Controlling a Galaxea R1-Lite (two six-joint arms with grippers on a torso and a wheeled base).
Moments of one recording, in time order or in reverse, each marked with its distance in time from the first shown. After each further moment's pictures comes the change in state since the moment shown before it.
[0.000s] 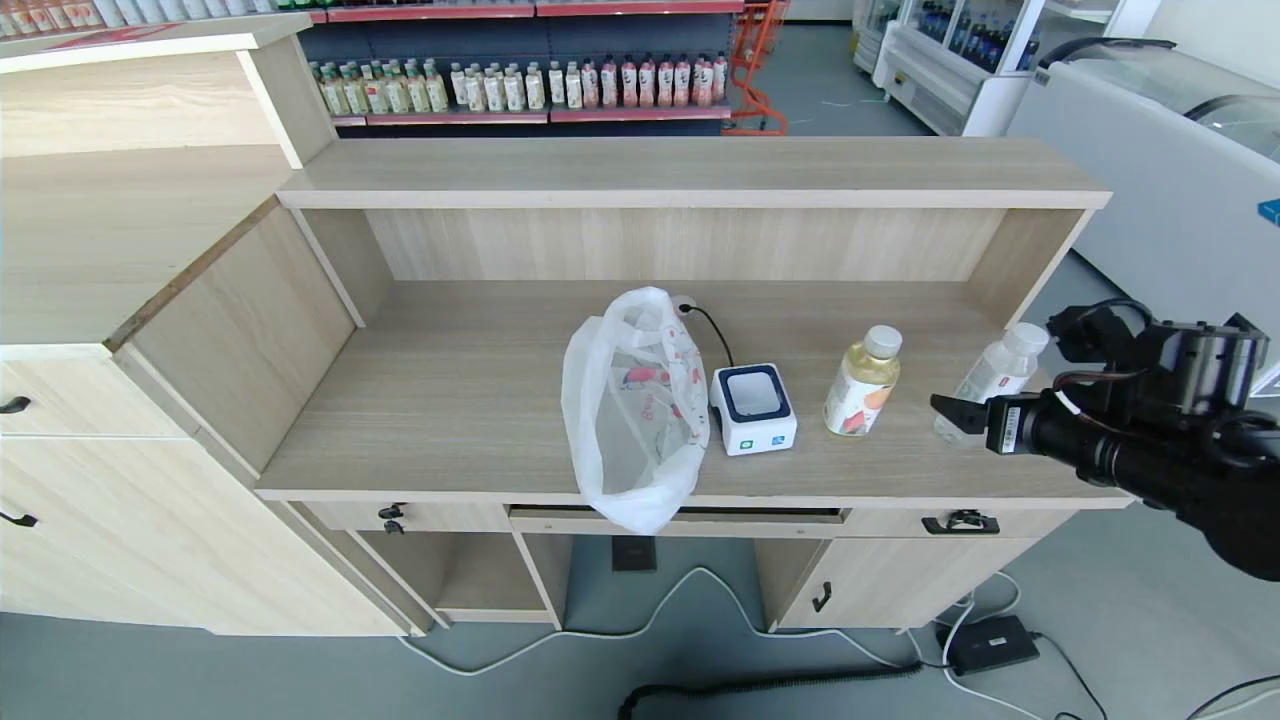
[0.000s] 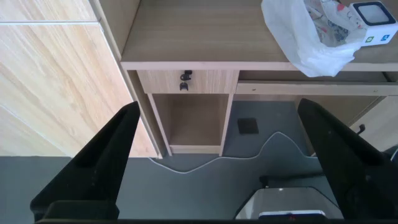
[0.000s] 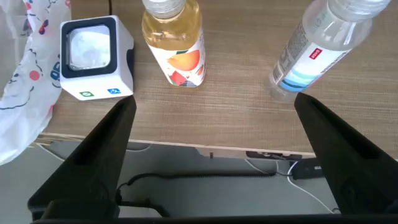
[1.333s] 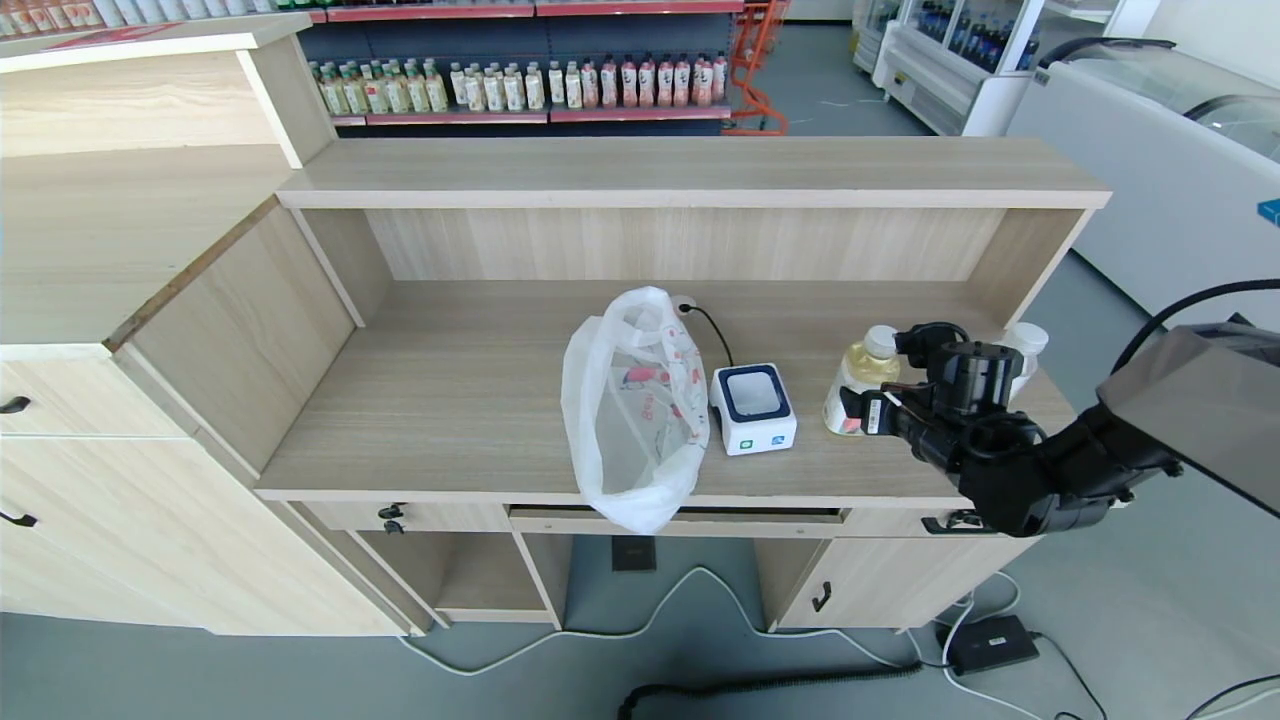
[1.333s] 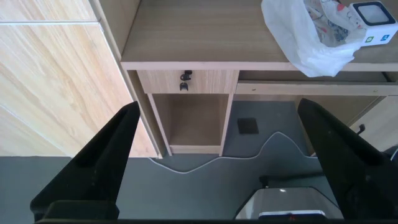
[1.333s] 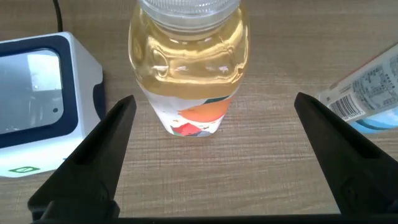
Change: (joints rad) left arm 0.000 0.000 0.000 0.000 0.000 0.000; right arm 0.171 0.428 -0.364 -0.135 -0.325 0.031
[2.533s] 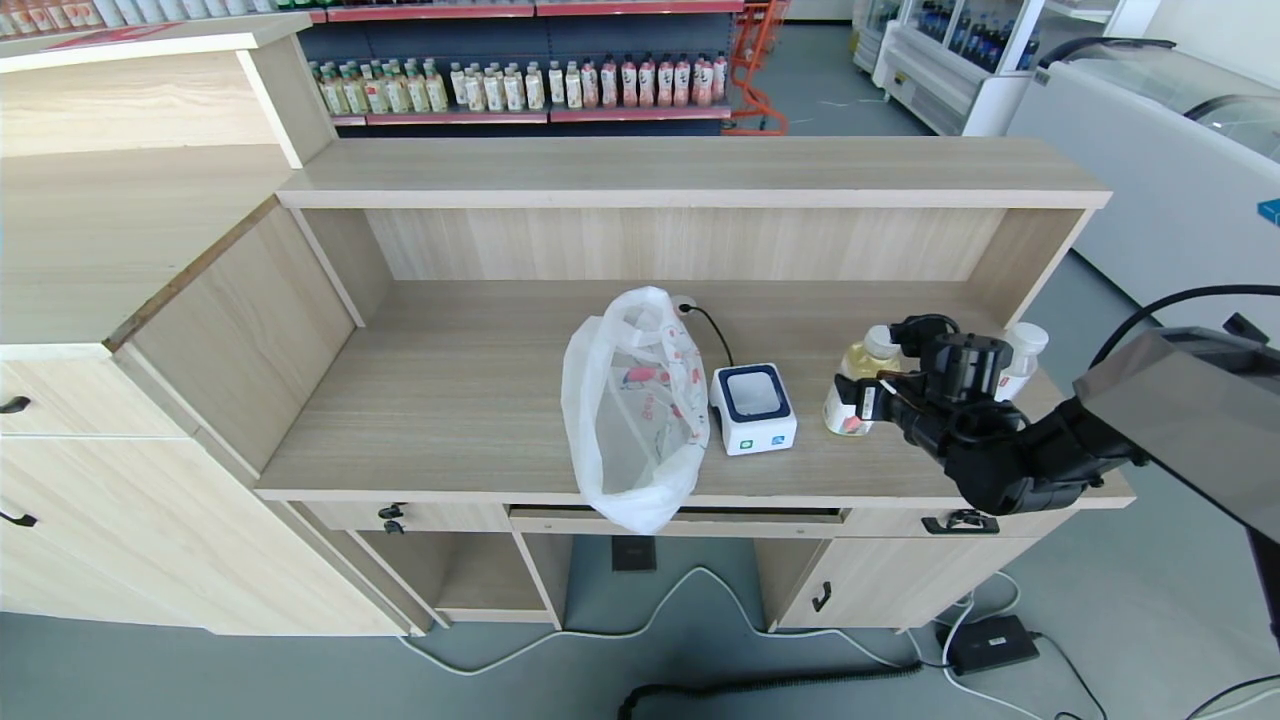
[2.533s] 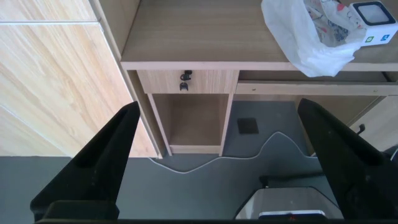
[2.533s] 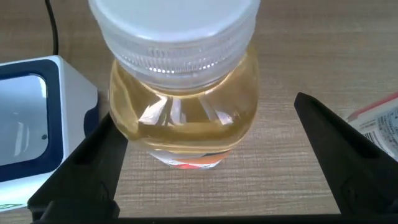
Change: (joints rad) left arm 0.000 0.000 0.000 0.000 0.000 0.000; right arm -0.033 0.085 -0.151 0.026 0.062 -0.010
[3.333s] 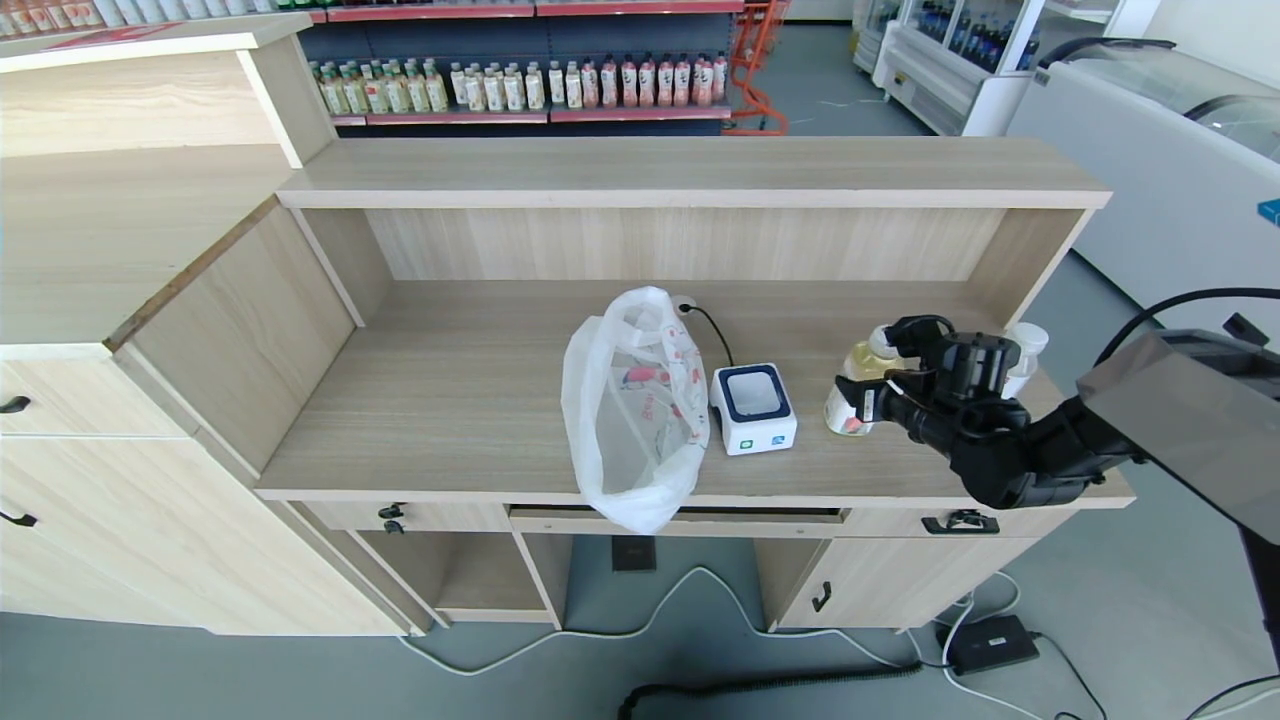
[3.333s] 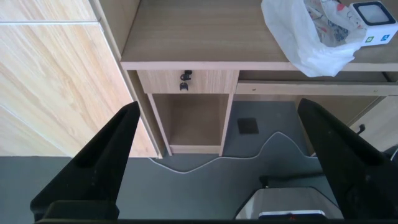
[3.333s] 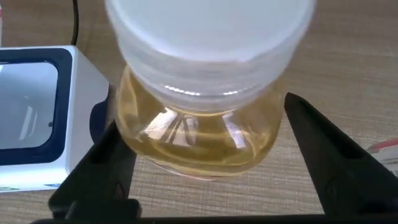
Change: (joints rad) left arm 0.000 0.000 0.000 0.000 0.000 0.000; right arm -0.042 0.028 -0.038 0.006 0.160 -0.081
